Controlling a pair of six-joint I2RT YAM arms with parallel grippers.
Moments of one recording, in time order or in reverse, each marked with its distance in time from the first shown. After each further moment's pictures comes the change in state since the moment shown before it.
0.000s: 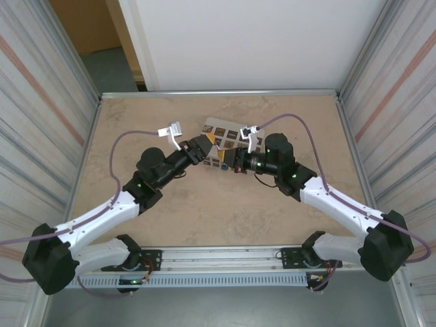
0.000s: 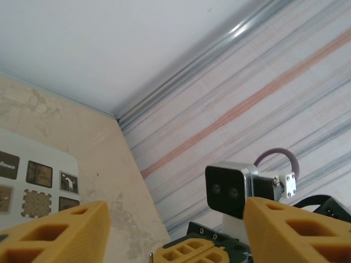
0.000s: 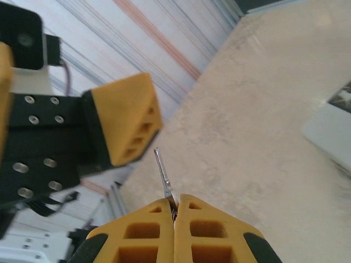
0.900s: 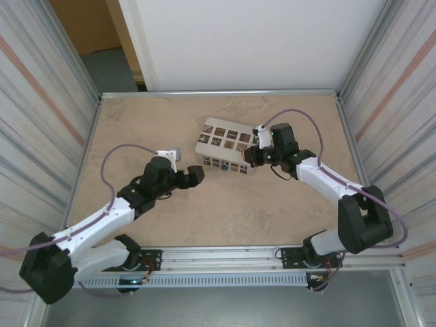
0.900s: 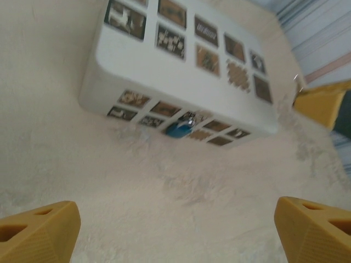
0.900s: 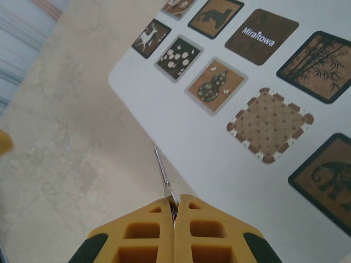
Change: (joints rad) left arm 0.069 -0.012 -0.107 -0.557 -0.023 0.259; right arm -0.282 0.262 0.053 -0.237 -0.033 -0.374
